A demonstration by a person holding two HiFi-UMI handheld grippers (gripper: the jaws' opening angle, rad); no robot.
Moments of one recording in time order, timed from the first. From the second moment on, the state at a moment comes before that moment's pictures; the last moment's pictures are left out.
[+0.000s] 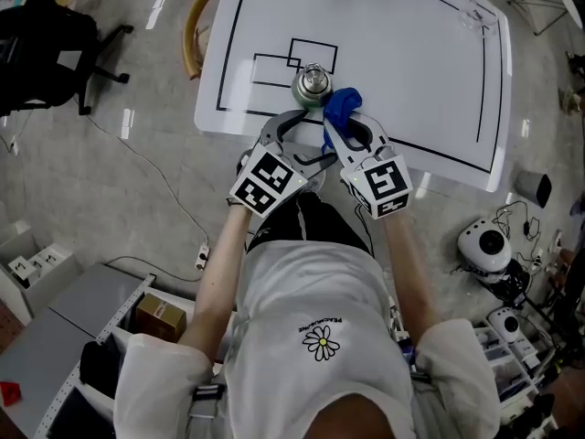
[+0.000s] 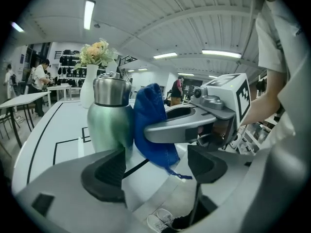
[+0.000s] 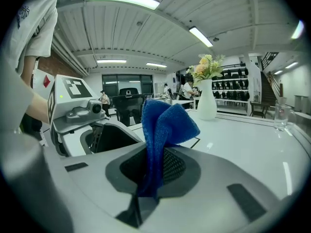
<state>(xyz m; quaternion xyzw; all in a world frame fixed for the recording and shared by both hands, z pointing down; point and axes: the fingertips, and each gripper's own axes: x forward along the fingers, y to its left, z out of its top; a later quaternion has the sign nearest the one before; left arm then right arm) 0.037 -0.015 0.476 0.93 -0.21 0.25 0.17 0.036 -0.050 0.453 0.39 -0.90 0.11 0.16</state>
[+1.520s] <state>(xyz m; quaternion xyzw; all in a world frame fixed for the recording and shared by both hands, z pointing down) 0.009 -0.058 0.467 0.91 -0.28 0.25 0.15 0.043 -0.067 0.391 0.41 -0.90 0.11 0.07</state>
